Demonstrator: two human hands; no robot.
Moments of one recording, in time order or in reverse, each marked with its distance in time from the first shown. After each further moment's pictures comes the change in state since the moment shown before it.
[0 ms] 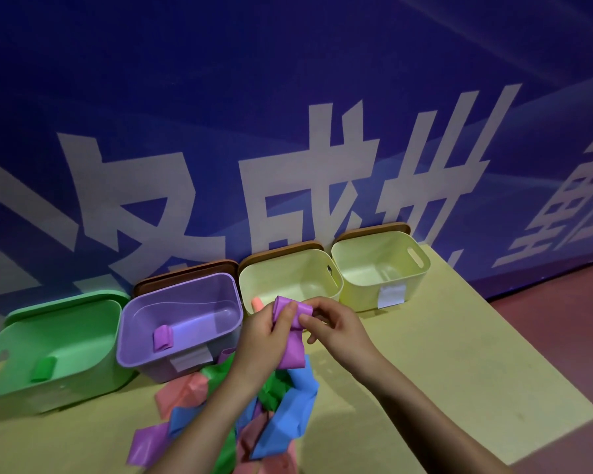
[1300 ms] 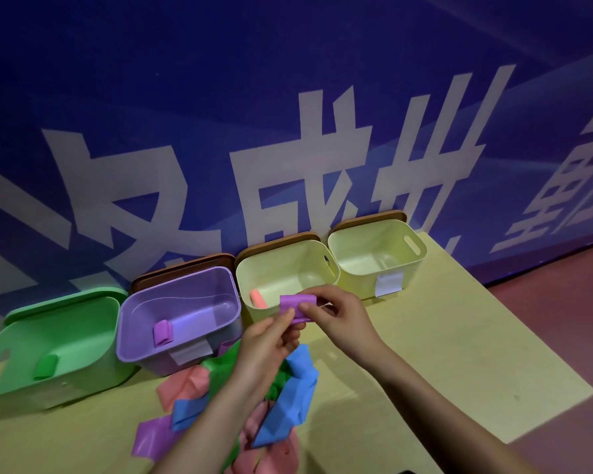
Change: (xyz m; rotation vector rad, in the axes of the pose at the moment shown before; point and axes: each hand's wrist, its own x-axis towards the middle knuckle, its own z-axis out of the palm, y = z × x) left_hand -0.014 -0.004 0.013 -0.756 -0.086 -0.428; right_hand 0.002 0.012 -0.013 -0.241 0.104 -0.139
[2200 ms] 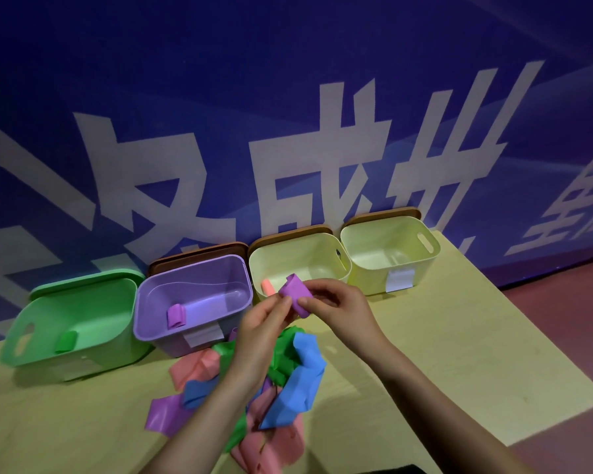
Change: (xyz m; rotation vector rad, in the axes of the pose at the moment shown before) left_hand -0.009 0.000 -0.017 0.099 -0.021 0.295; right_hand -0.005 -0.012 0.014 0.239 -0.044 0.099
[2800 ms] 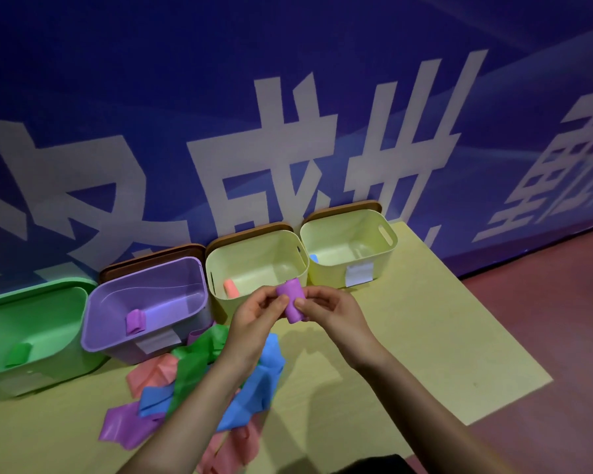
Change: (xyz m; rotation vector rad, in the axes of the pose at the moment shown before) left_hand 0.018 -0.024 0.069 0.069 -0.114 0.016; right_hand -0.019 0.008 -0.077 0.217 0.013 0.170
